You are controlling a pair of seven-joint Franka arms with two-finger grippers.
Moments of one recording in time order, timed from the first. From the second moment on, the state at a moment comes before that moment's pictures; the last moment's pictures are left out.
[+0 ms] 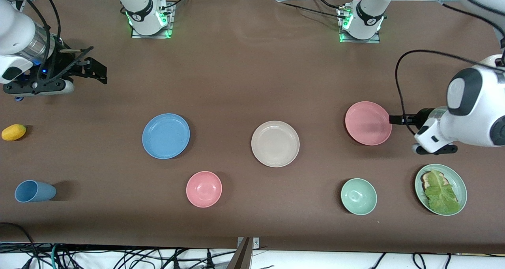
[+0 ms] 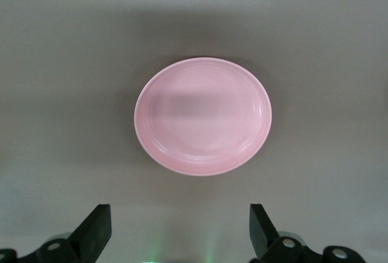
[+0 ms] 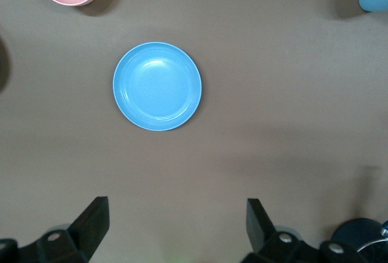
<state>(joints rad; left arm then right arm) 0.06 0.47 -0.05 -1.54 -0.03 1.57 -0.04 0.13 0.04 0.02 -1.60 0.00 1.57 0.07</state>
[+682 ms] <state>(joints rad) 0.17 0.57 -0.05 -1.64 -0.11 1.86 0.22 0.12 0.04 0.02 -1.60 0.00 1.61 0.07</state>
